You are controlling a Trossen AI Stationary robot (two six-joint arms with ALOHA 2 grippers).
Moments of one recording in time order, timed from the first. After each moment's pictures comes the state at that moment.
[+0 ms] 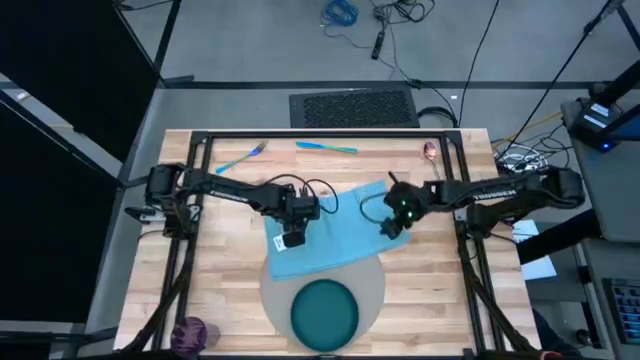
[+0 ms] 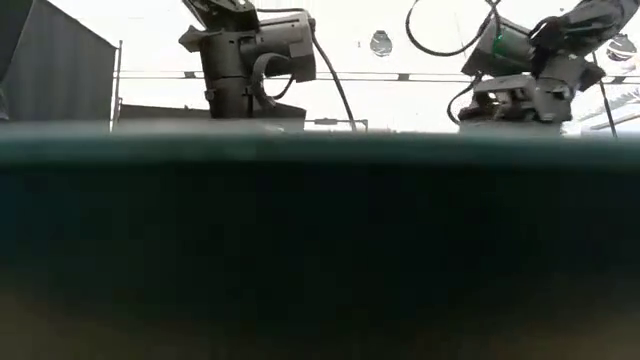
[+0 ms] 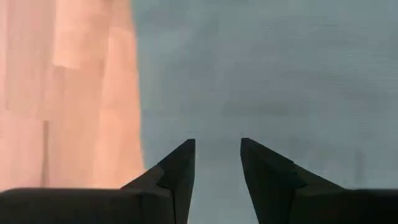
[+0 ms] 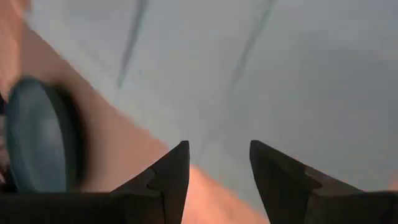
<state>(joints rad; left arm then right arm) 0.03 1.80 1.19 -0.75 -0.16 -0.14 -0.10 1.20 0.51 -0.36 -0.26 0.84</state>
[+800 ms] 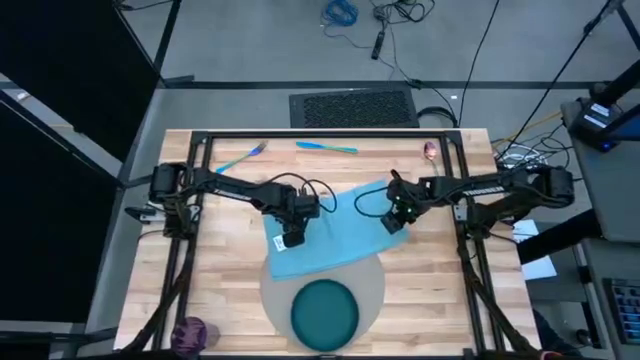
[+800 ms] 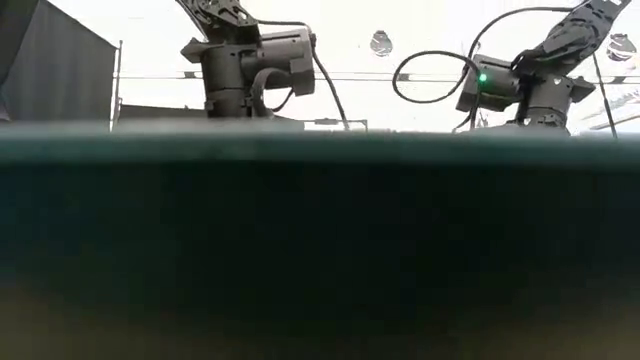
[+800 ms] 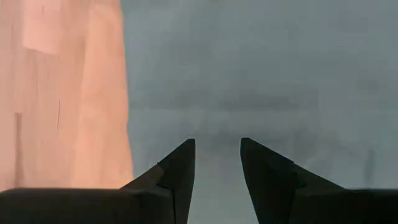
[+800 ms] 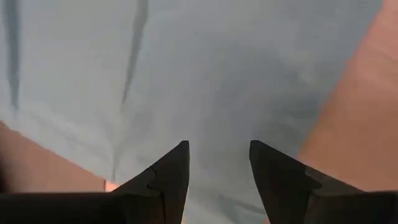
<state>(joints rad) 0.05 1.83 1.17 -0.73 -0.11 -0.15 -0.25 1.30 0.51 -0.42 -0.22 0.76</state>
